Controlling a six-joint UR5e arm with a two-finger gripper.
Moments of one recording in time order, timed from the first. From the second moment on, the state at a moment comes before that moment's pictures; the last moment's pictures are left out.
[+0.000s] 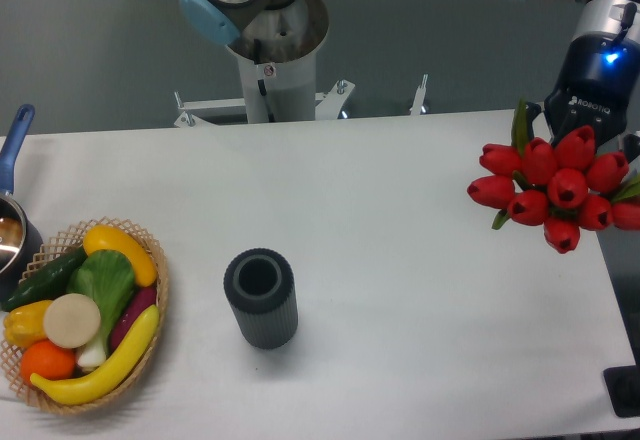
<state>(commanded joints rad) 2.99 -1.87 -1.50 -0.95 0.44 1.16</state>
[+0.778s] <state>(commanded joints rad) 2.97 -1.87 -1.50 -0.94 0.44 1.16</state>
